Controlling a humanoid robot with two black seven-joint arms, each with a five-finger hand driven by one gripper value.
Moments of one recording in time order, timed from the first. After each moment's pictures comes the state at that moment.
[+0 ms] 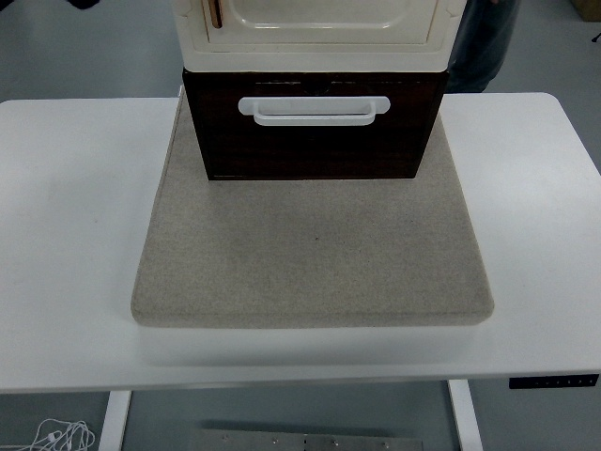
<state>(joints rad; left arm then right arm) -1.66 0.62 -0.23 -1.31 0.18 -0.29 -0.14 -0.01 0.00 0.13 0.15 -0.02 0.07 -0.09</state>
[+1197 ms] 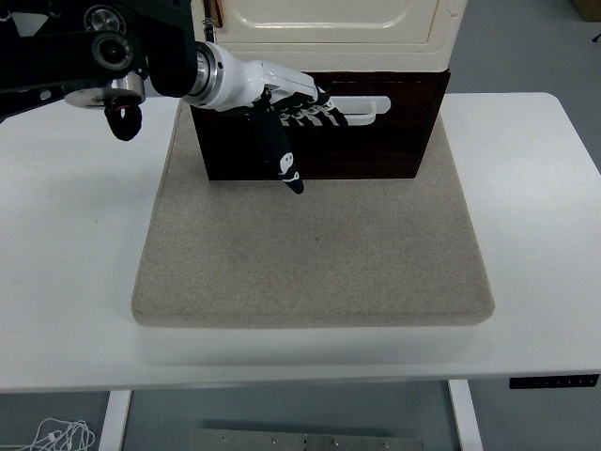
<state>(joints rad) -1.74 0.57 0.10 -1.51 0.41 -0.16 0.47 -0.01 0.00 0.13 0.15 -0.02 0.07 -0.09</state>
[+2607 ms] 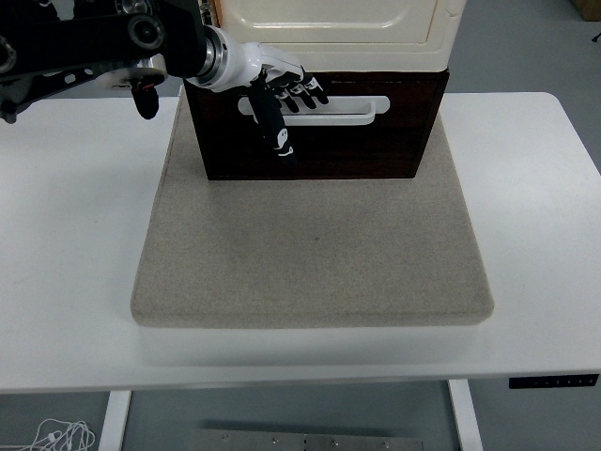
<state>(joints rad) -1.73 0.49 0.13 -1.33 0.41 -0.19 0.50 -0.01 0.00 0.13 0.15 -0.02 0.07 -0.09</state>
